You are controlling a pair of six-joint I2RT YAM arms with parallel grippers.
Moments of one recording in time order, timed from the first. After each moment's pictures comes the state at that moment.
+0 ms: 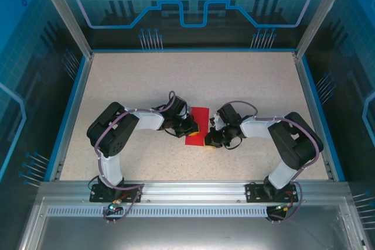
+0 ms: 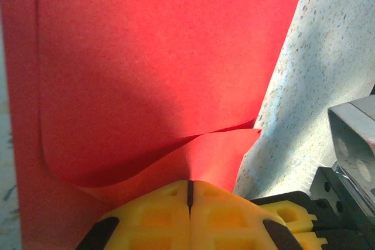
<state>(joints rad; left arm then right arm) -0.59 1.89 0.93 -0.03 0.56 -0.97 0.54 1.67 0.69 -0.21 -0.63 0.65</state>
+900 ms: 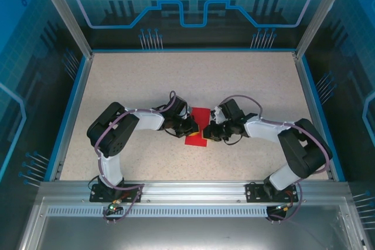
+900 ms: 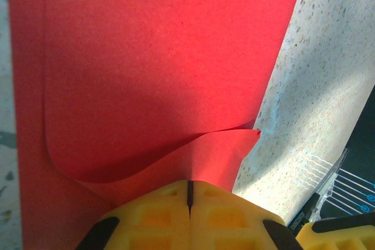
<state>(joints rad) -0.59 1.89 0.93 -0.03 0.56 -0.95 0.54 1.58 0.73 -0.19 -0.61 0.70</state>
